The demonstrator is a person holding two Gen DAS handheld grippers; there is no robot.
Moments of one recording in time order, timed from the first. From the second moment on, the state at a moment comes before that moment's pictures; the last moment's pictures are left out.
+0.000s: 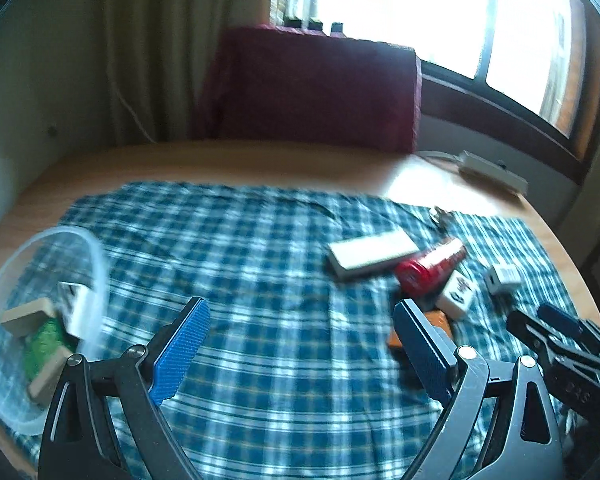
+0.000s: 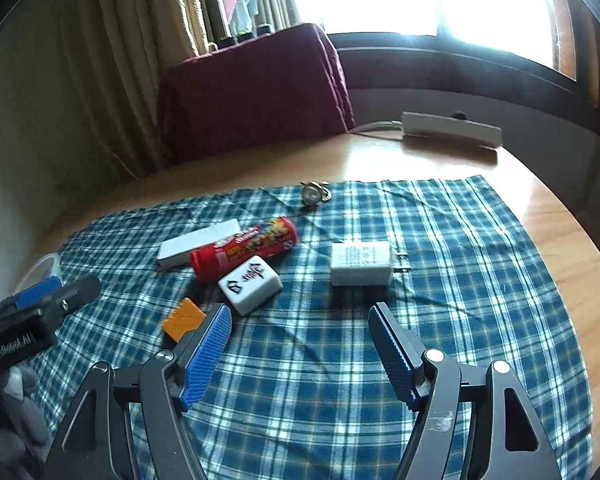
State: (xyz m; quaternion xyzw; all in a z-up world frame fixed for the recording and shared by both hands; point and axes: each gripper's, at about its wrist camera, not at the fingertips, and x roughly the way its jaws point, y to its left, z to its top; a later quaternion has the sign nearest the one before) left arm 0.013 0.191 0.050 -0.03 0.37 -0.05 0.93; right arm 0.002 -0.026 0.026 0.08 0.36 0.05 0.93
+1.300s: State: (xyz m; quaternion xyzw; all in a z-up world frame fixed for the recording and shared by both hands) left arm 0.044 0.151 0.011 -0.03 0.46 -0.04 0.89; right arm -0.014 -0.034 0.039 0.11 0.35 0.06 0.93
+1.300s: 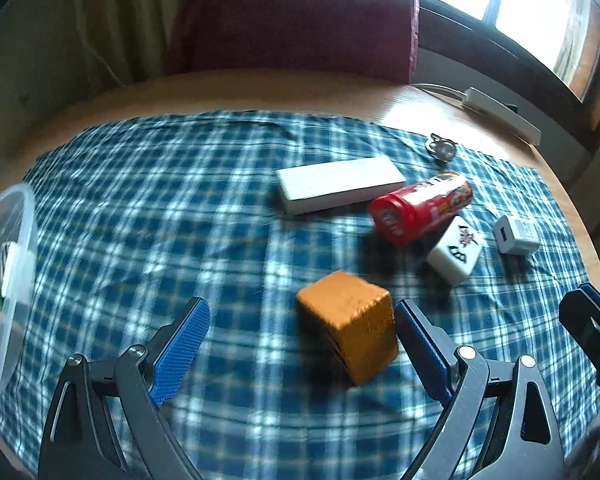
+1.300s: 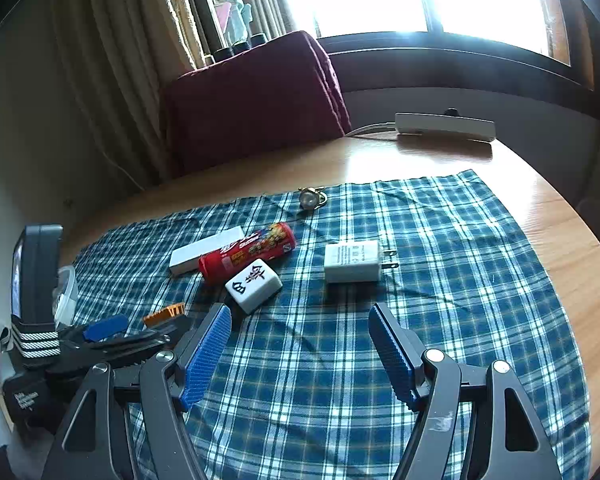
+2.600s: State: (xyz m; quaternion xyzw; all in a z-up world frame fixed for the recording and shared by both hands) left arm 0.019 0.195 0.033 -0.06 0.38 -0.06 0.92; right arm 0.002 -0.020 0.018 0.09 0.39 0.11 0.91
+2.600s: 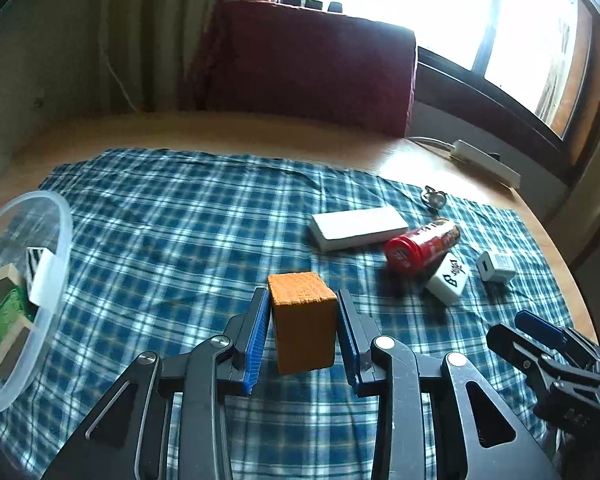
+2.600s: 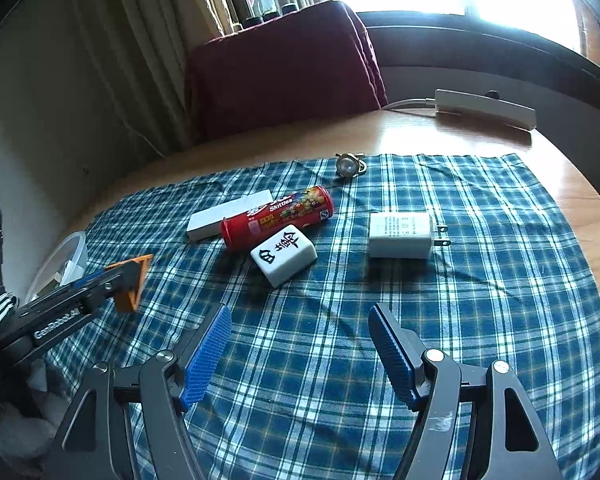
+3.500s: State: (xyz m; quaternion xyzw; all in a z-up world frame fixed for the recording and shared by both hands) left arm 0.014 0.206 0.037 -0.07 0.38 -0.06 0.92; right arm 0.058 0.031 0.004 -0.02 0.42 0.11 0.90
